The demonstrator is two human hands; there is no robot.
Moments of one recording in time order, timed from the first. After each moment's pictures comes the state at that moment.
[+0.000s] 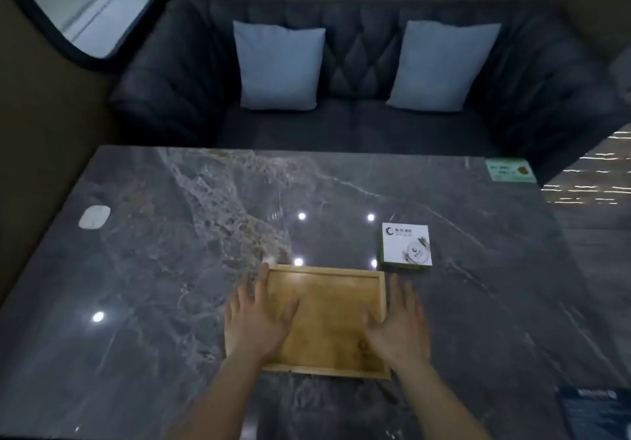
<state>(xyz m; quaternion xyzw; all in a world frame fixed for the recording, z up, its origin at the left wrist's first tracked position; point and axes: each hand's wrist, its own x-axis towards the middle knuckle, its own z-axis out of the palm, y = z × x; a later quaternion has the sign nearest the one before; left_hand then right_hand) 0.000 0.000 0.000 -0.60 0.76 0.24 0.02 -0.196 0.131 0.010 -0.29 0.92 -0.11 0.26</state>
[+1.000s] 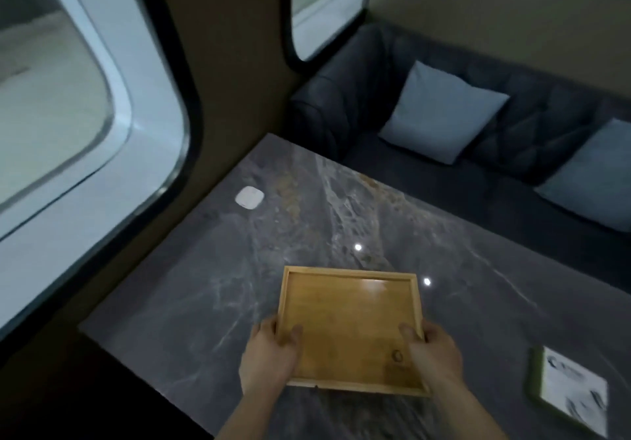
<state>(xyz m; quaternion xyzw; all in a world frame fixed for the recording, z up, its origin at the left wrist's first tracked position) 0.180 -0.089 -0.007 -0.78 0.45 0.42 -0.10 -0.064 -0.067 0.033 -0.27 0.88 -0.17 0.36</state>
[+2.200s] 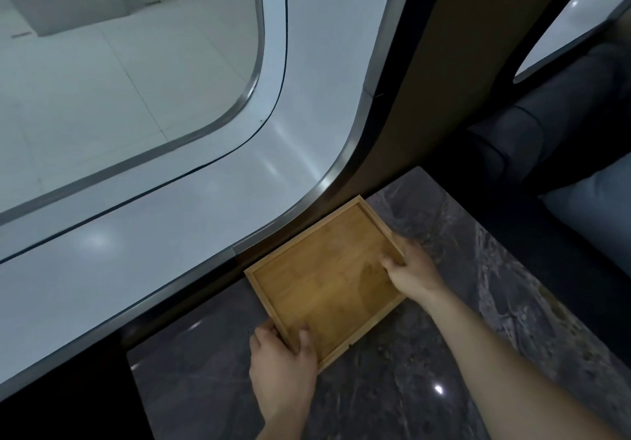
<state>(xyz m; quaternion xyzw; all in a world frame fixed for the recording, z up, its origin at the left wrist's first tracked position) 0.305 -0.267 -0.062 -0.89 0.14 0.31 -0.32 0.164 -0.458 -0.047 -0.64 0.66 -0.02 0.40</state>
